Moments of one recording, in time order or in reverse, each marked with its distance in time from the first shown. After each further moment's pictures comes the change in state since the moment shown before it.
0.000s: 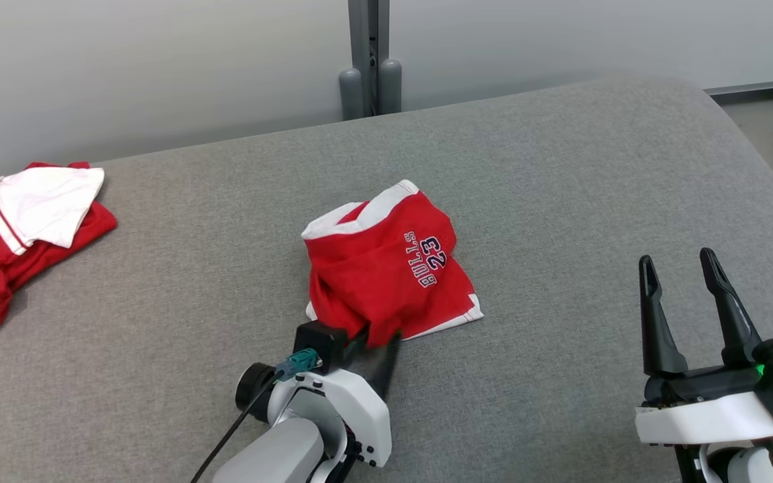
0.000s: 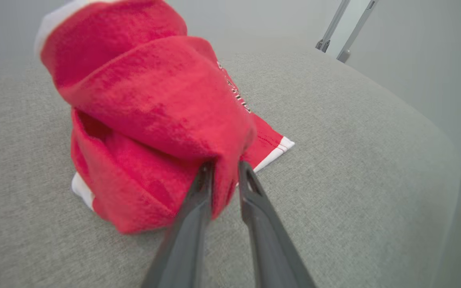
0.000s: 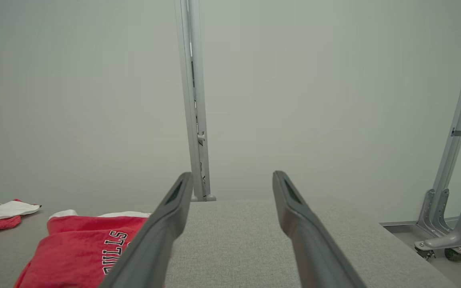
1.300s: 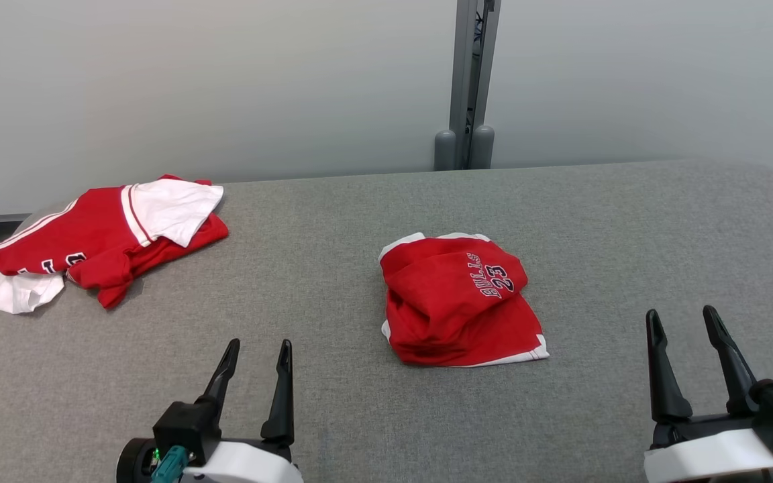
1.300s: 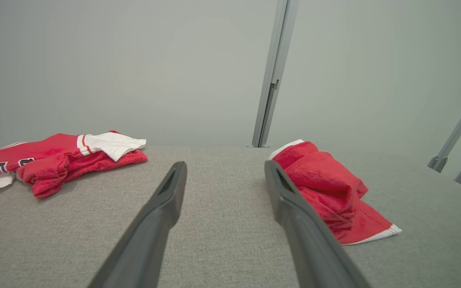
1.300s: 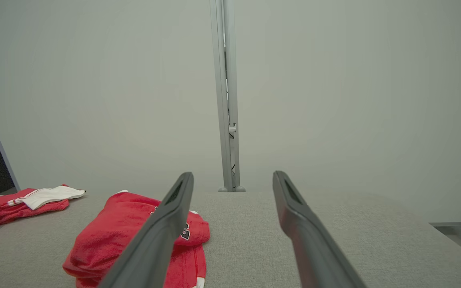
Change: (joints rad) left arm 0.485 0.053 0.631 -0.547 0.487 0.069 -0.004; right arm 0.080 0.000 -0.036 0.076 0.003 0.000 0.000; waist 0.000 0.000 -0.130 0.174
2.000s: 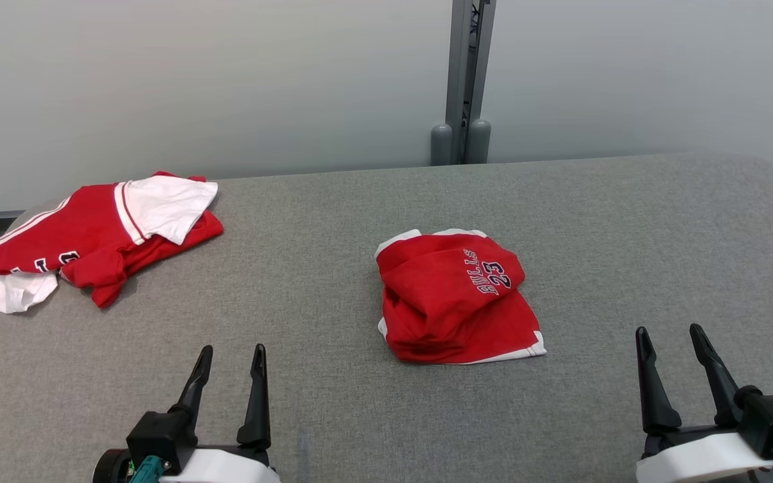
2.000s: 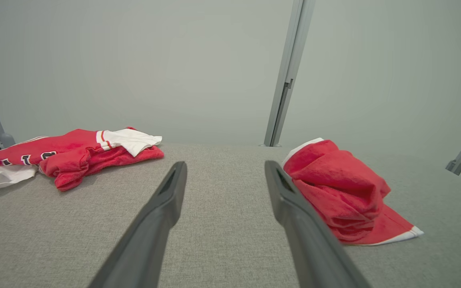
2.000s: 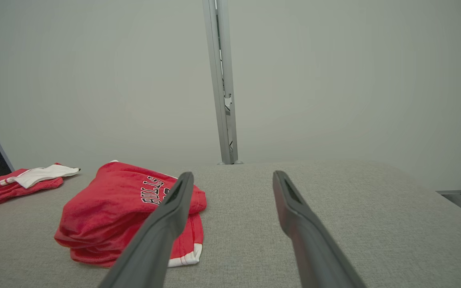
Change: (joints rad) left arm 0.062 -0.051 0.159 -0.017 0.094 -0.066 0.000; right arm -0.008 0.000 0.013 0.110 0.026 0.000 0.000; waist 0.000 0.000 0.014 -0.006
